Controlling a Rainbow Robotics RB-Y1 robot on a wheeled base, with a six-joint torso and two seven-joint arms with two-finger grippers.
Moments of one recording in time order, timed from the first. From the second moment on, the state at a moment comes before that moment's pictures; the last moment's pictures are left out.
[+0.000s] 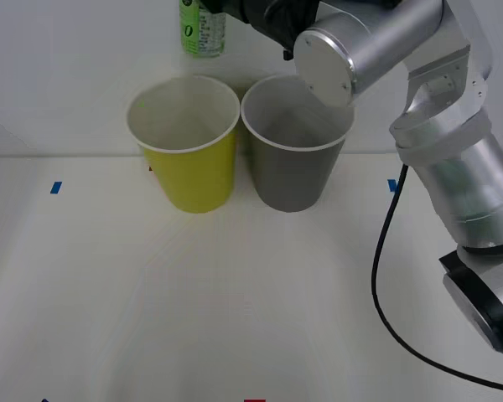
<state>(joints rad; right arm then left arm) -1.02 -0.31 0.35 -1.69 -0.44 0.72 1.23 1.19 0.48 -0.14 -2.00 0.26 -0.77 -1.58</state>
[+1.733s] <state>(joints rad) -1.07 -0.28 0.49 -1.54 -0.34 0.55 1.20 1.19 0.48 -0.14 -2.00 0.26 -0.77 -1.58</state>
